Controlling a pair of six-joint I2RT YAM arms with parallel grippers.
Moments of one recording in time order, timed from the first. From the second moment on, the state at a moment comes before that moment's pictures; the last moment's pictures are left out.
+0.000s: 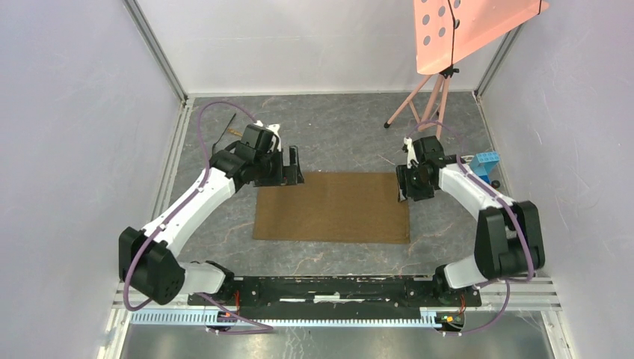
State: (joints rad) left arm -0.44 1.33 1.12 -0.70 0.12 -0.46; right arm 0.18 1.44 0.90 -0.61 -0.09 0.10
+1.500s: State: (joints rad) left arm -0.51 1.16 1.02 -0.67 0.08 -0.34; right arm 0.29 1.73 1.03 -0.75 0.04 0.18
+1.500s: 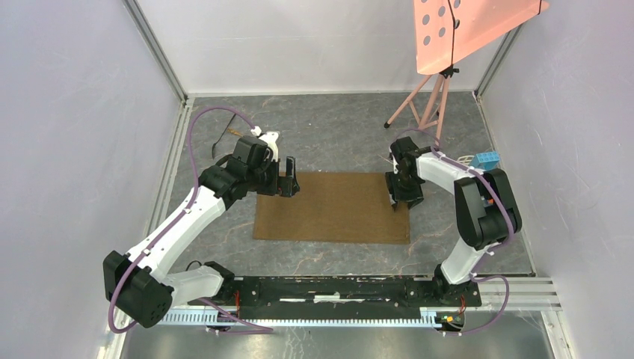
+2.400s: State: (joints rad) left arm -0.51 1.16 1.01 -0.67 0.05 -0.33; right arm 0.25 1.60 0.87 -0.62 0.52 0.02
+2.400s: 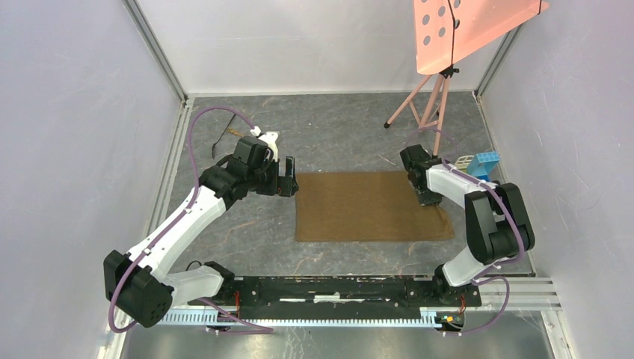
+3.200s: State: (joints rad) left arm -0.51 1.14 1.01 -0.66 -0.03 -0.34; right arm 0.73 1.74 1.08 -0.38 -0.21 0.31
